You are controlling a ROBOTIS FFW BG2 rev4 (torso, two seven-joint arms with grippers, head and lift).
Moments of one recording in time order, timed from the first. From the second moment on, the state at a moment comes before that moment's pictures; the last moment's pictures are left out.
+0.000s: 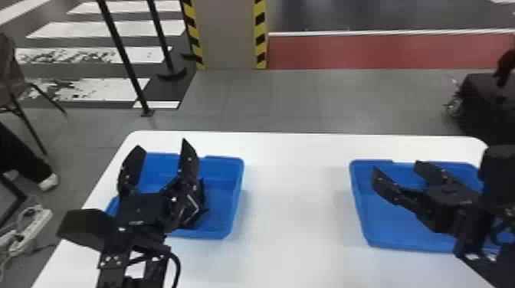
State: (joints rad) left arm 0.44 0.00 0.01 -1.96 0.18 -0.32 0.00; right arm 0.26 -0.12 -0.09 -2.13 -0.17 0.64 0.34
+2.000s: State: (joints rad) left arm 0.49 0.02 -0.05 -2.00 0.23 -0.31 0.00; right arm -0.05 -0.14 -0.17 -1.67 -0.05 0.98 -0.06
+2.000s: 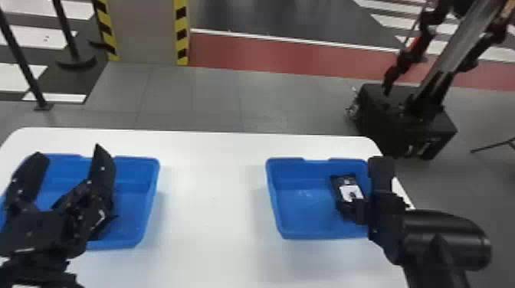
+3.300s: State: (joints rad) left arm 0.48 0.02 -0.04 -2.01 0.23 -0.33 0.00; right arm 0.24 -0.10 -0.15 -1.98 -0.23 0.41 0.18
